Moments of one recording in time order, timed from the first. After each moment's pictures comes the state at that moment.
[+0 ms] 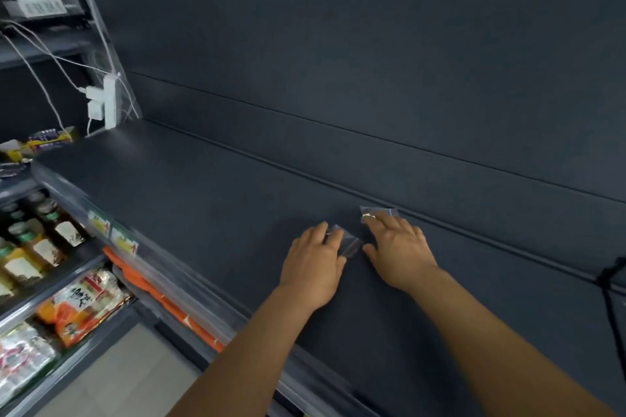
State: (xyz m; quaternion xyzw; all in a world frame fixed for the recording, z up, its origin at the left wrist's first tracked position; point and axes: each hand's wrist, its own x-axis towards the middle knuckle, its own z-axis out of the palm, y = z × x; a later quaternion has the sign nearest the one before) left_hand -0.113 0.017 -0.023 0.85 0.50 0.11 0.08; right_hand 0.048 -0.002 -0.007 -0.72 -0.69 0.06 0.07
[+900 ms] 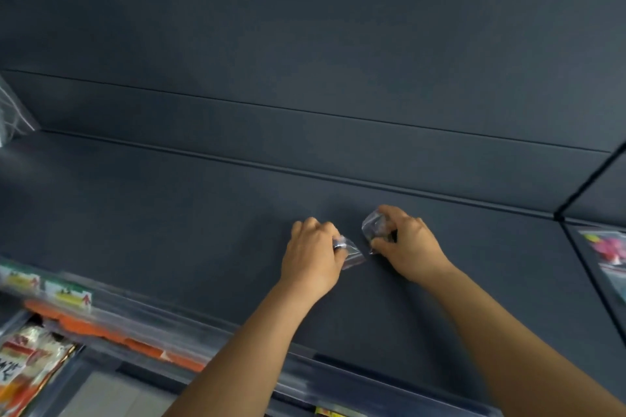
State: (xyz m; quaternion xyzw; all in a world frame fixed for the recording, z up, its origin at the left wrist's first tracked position) left_hand -0.123 0.048 -0.027 0.86 0.44 0.18 0.18; right_hand 0.033 -0.020 -0.018 -0.81 -0.49 0.16 0.27
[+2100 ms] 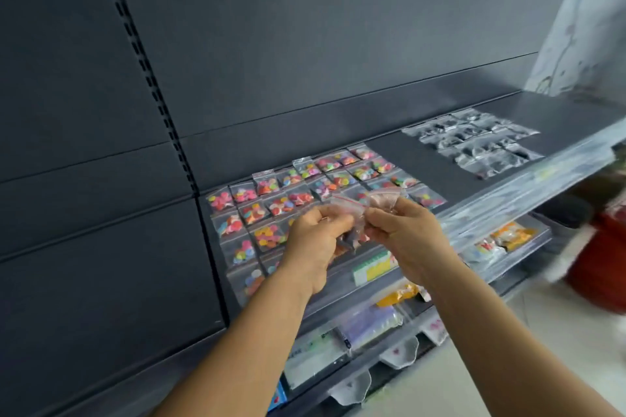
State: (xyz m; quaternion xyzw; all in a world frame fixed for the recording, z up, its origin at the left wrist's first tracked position) left_hand 0.155 -0.357 0.044 0.61 0.20 0.05 0.77; right_hand 0.208 -0.477 0.038 -0.63 -0.03 0.14 0.77
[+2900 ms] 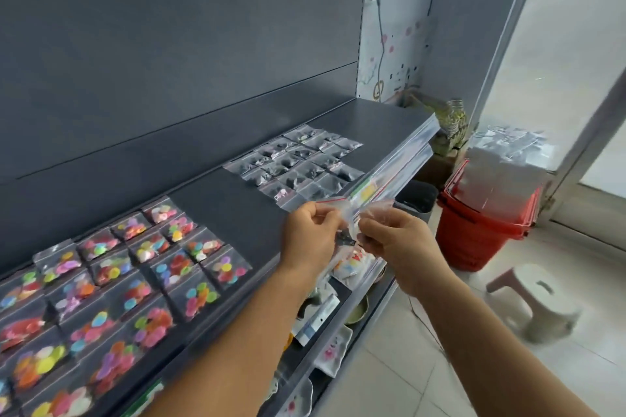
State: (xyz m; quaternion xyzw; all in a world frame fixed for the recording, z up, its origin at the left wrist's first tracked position) left_hand 0.372 -0.618 0.025 0.74 0.02 0.02 0.68; right_hand 0.354 -0.751 0.026 -0.65 0.10 -0.02 0.75
